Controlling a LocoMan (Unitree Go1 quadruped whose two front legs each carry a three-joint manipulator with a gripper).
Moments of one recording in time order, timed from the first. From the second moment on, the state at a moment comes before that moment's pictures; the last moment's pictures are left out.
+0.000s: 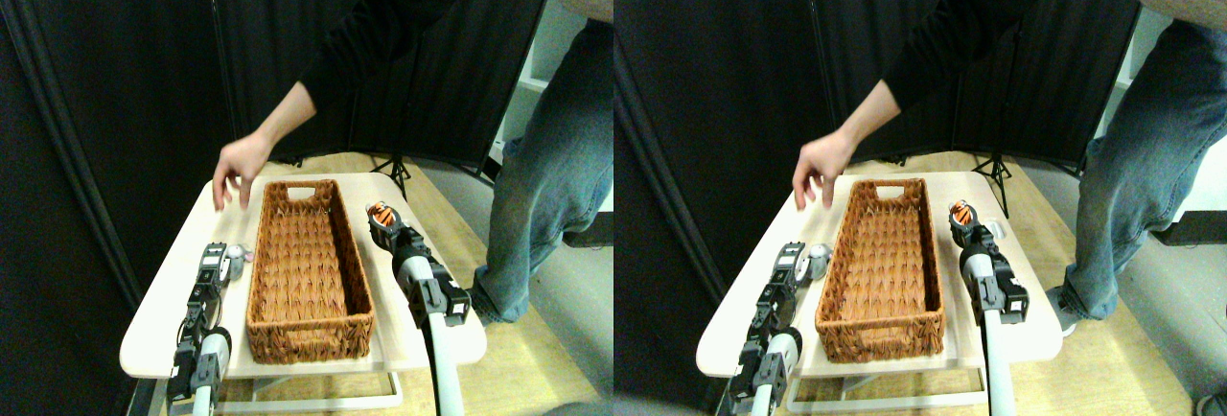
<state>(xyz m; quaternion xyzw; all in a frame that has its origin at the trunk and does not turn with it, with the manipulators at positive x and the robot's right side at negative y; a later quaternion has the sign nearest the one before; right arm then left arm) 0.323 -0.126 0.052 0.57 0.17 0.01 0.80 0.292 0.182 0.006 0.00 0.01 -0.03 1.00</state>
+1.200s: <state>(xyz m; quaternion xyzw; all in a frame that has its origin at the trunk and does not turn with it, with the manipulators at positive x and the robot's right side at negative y) 0.324 -0.035 0.063 0.61 0.26 0.09 0.75 0.288 0.187 0.002 0.00 0.01 -0.01 1.00</state>
